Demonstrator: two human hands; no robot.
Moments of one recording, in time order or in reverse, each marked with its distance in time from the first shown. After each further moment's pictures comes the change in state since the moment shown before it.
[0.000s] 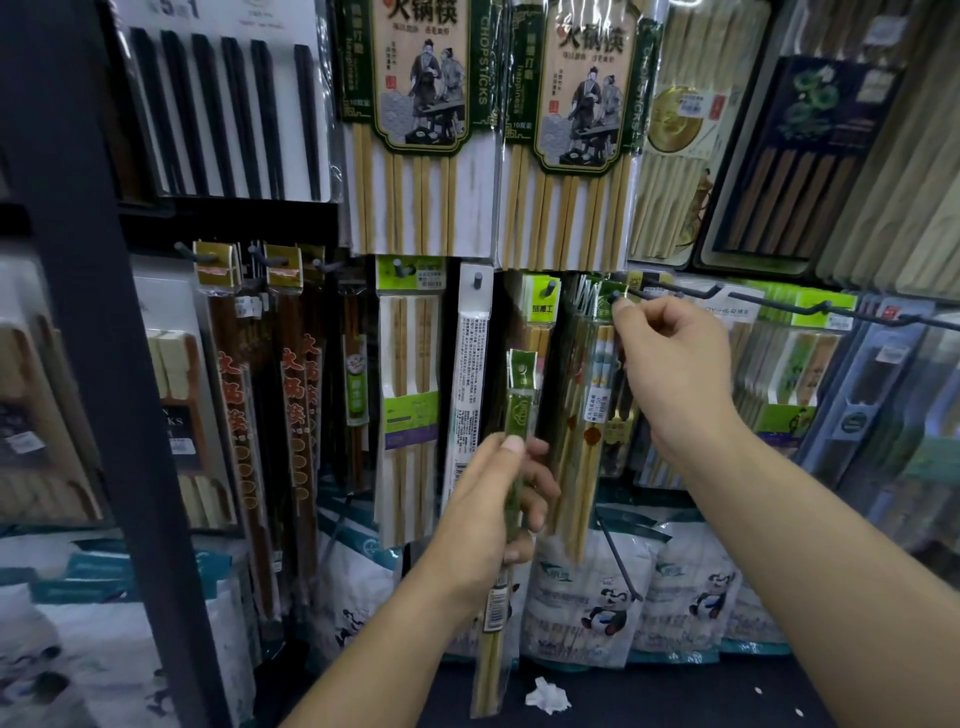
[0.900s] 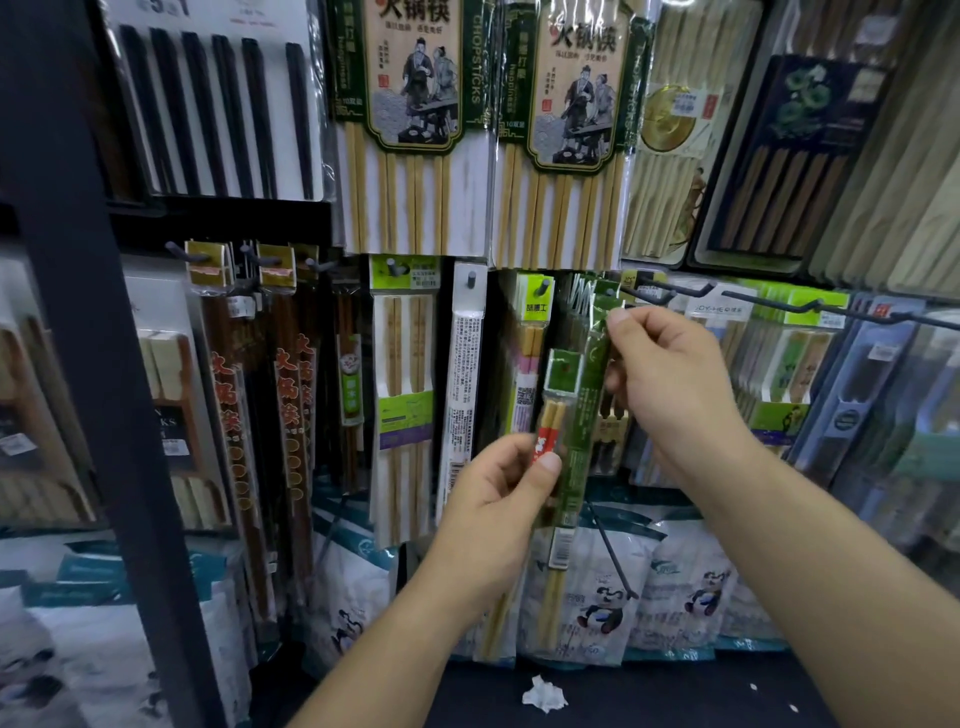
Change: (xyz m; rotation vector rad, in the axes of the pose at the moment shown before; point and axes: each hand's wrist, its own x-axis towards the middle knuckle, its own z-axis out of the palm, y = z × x) left_hand -0.003 0.003 0.013 0.224 0.019 0.135; right_hand -0.022 -0.014 -0.012 0.064 -0.173 0.069
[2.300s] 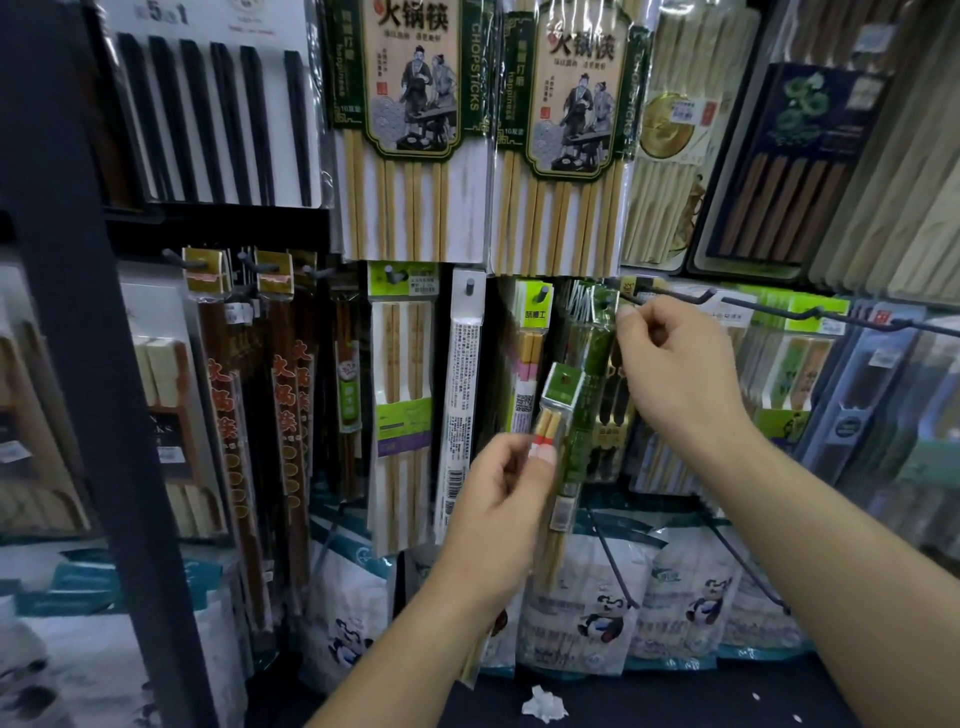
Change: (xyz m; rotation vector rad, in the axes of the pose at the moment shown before) left_hand 0.005 -0.004 0.004 0.088 0.055 -0.012; right_hand 0.027 0.011 -0.012 -0.456 0.066 -0.221
